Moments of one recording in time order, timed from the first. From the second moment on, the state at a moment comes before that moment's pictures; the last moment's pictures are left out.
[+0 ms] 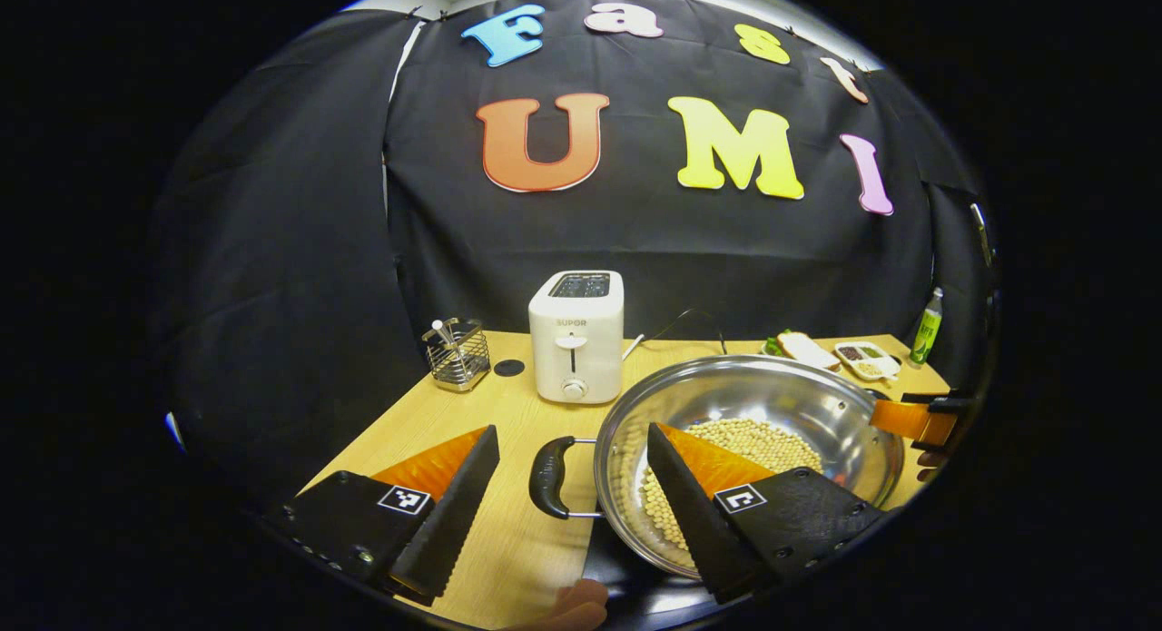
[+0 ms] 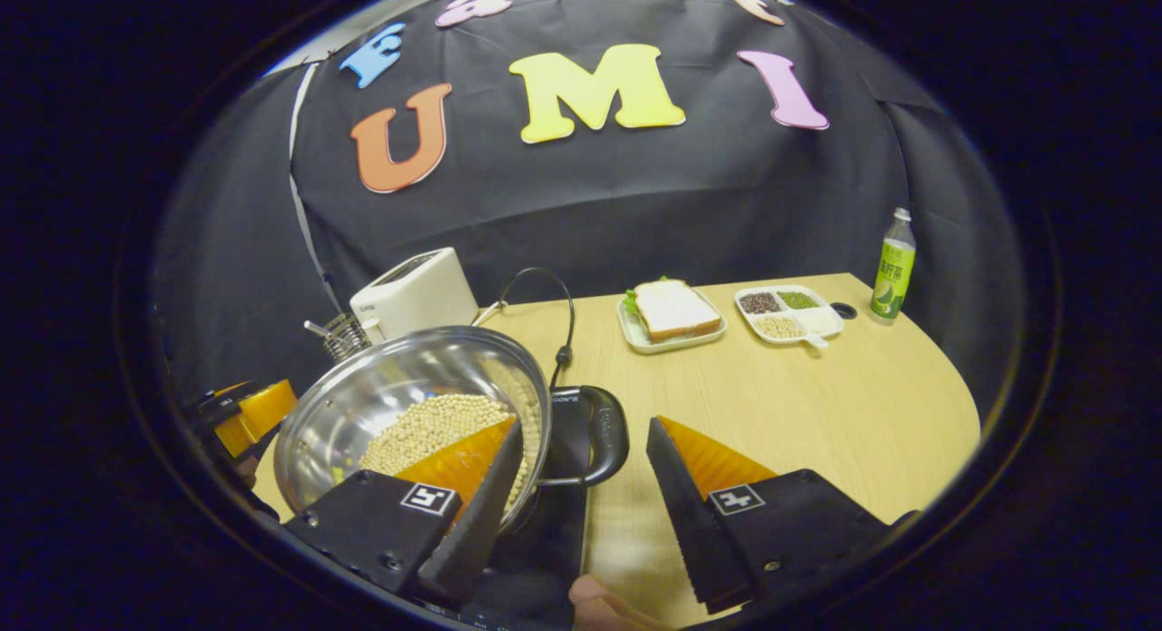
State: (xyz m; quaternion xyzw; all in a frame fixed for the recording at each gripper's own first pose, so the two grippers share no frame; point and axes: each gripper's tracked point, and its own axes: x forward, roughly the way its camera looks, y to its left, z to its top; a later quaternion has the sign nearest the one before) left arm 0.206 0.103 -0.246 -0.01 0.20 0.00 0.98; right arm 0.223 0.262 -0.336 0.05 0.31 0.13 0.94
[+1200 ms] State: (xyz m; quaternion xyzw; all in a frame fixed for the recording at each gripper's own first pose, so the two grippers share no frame) left arm 0.001 -0.014 -0.087 -0.02 0.07 -0.03 1.00; right arm 0.020 0.088 -0.123 0.01 0.08 0.10 0.99
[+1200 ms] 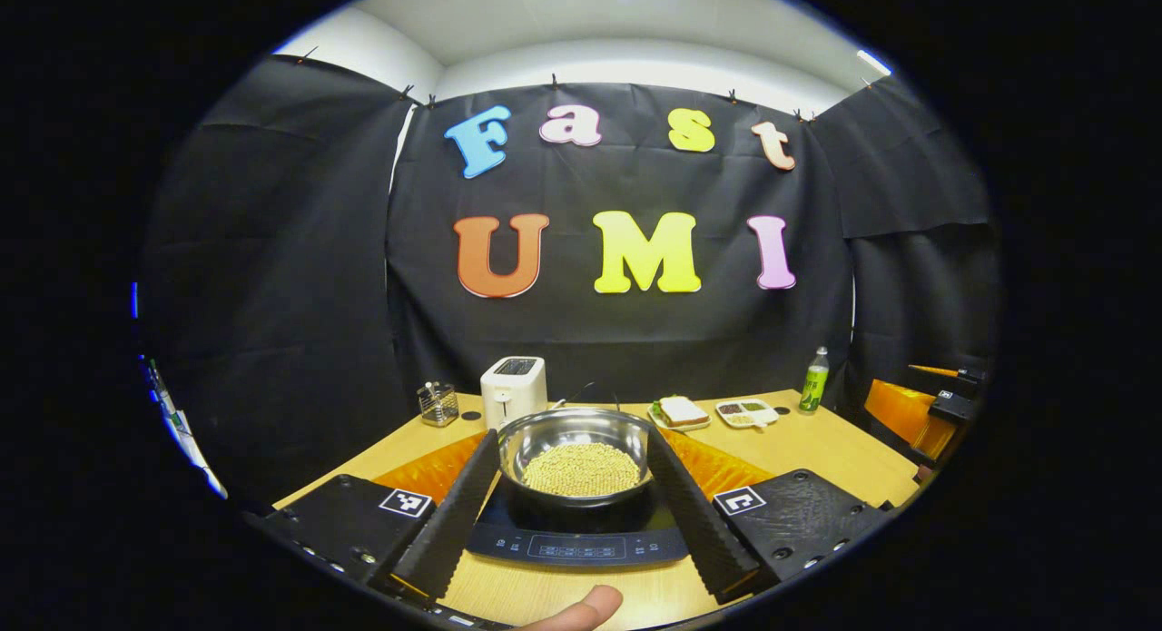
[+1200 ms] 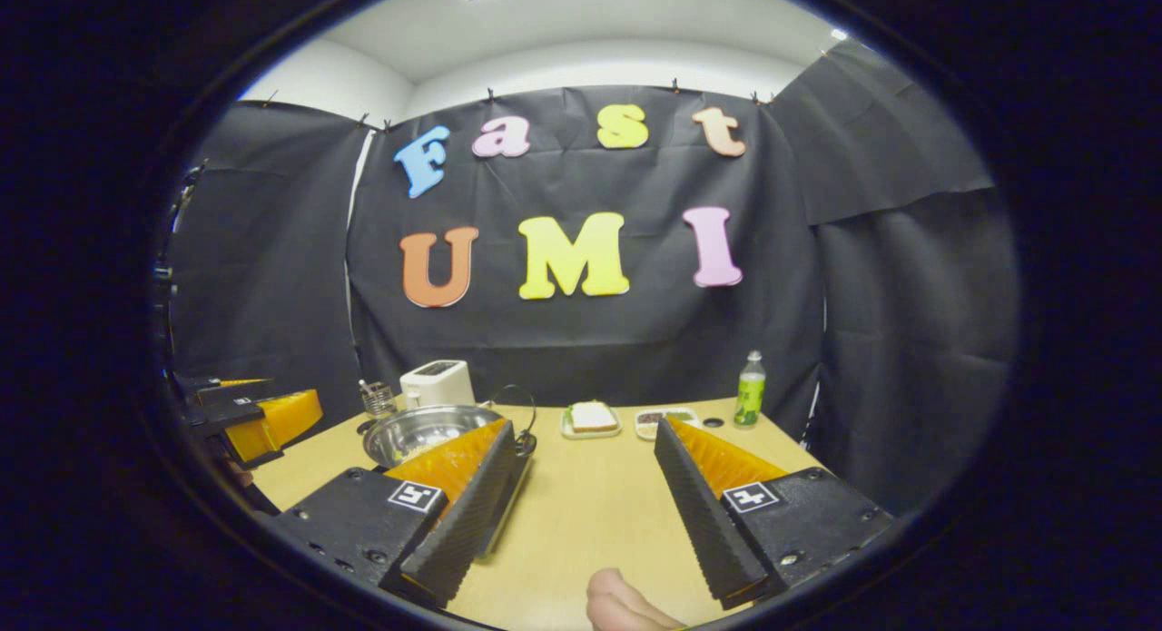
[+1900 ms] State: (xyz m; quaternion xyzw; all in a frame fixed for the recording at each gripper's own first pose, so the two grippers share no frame) left arm -0.044 -0.050 -0.032 -0.02 0.00 -0.02 1.00; right arm -0.032 0.008 -0.078 -0.01 0.03 0.04 1.00
